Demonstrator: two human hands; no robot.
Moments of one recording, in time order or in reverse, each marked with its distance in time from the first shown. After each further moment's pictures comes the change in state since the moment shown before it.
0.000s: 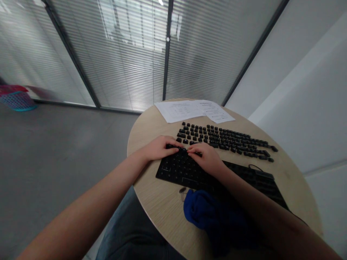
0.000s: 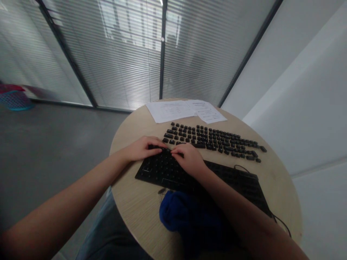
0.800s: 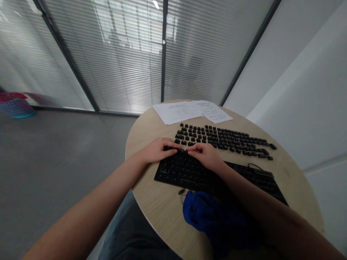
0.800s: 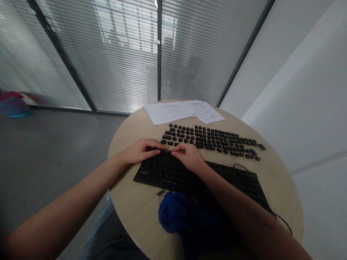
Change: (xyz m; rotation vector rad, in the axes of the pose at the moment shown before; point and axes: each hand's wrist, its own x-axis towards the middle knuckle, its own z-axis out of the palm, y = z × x) left_hand 0.000 0.004 -0.002 0.019 0.004 -0.018; right_hand 0.007 0.000 -0.005 0.308 -0.085 0.407
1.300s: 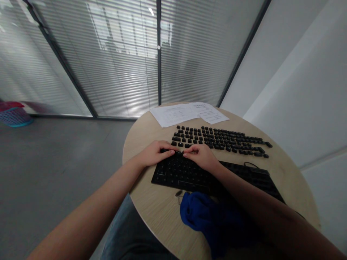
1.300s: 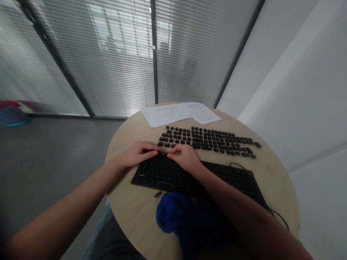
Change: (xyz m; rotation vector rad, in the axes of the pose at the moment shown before) left_hand 0.001 -0.002 0.000 -0.037 0.018 0.022; right_hand 0.001 -0.004 0.002 -0.029 0.061 -0.052
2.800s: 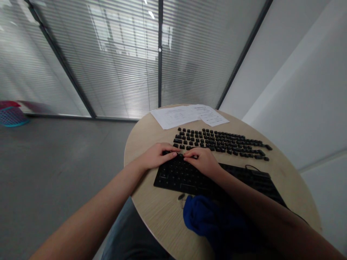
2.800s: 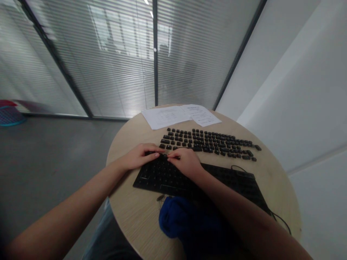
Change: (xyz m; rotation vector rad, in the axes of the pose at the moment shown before) left_hand -0.002 0.004 -0.001 0.018 0.023 0.009; right_hand -0.004 -0.001 0.005 -0.129 0.050 -0.238
